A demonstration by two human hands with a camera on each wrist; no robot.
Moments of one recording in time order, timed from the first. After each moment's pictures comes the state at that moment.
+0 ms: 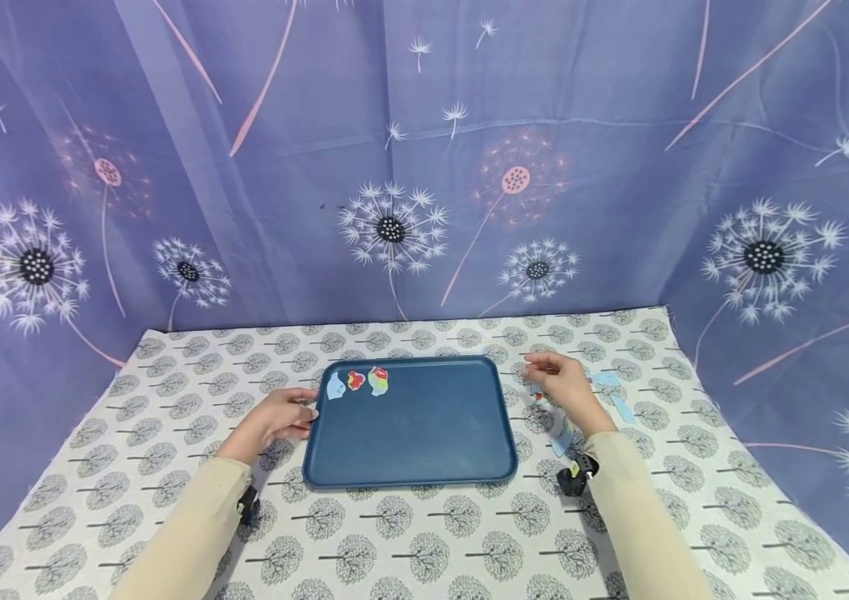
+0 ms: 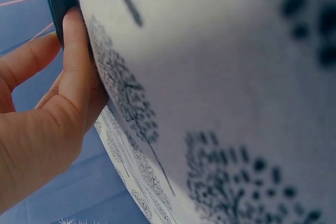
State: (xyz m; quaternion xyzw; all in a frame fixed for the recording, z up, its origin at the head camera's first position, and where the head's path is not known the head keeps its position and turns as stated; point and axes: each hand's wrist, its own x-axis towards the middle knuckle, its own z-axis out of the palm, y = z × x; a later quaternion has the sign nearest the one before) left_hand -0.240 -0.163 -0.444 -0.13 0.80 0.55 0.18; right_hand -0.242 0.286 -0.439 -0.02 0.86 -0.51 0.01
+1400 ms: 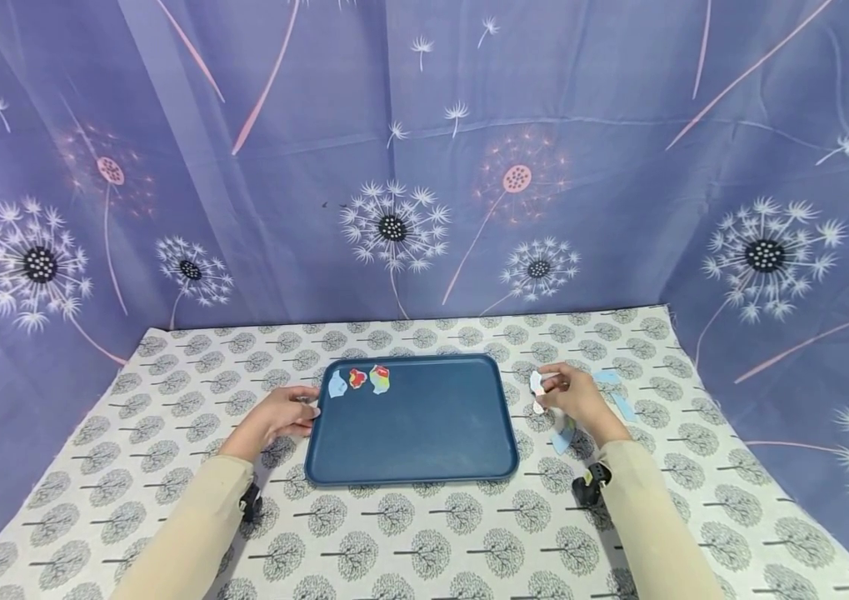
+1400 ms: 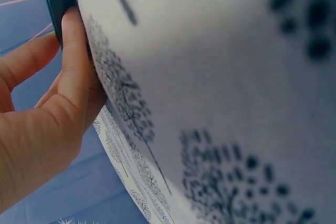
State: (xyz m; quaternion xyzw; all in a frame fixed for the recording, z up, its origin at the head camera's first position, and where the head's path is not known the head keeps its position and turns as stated) left_hand -0.237 -0.165 -0.443 -0.12 0.79 0.57 0.18; right_hand -0.233 0.305 -0.454 -0.02 0.87 -0.49 0.06
